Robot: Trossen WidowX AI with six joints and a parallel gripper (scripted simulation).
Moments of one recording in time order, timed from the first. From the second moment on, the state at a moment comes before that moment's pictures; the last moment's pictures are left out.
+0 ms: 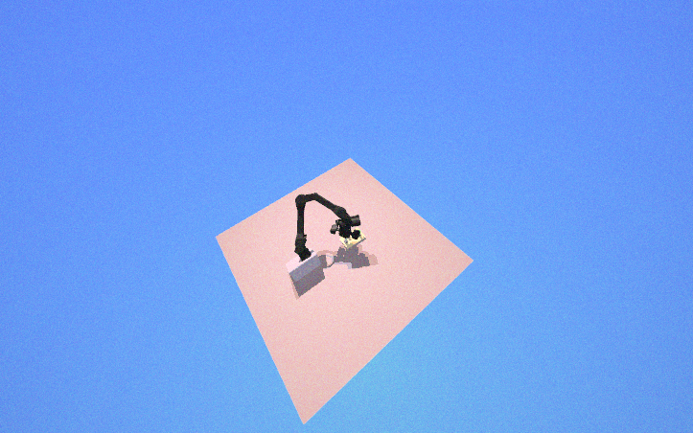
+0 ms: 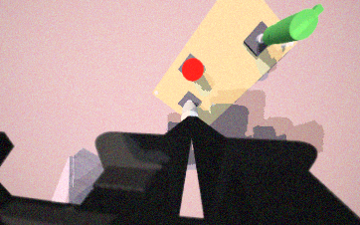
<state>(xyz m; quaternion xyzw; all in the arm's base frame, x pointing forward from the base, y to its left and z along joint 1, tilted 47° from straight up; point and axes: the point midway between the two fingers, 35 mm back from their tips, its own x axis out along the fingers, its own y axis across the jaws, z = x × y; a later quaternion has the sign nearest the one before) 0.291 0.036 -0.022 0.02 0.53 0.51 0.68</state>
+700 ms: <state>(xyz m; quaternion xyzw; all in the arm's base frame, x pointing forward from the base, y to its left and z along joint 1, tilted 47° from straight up) 0.290 0.039 -0.024 0.02 0.53 0.51 0.68</state>
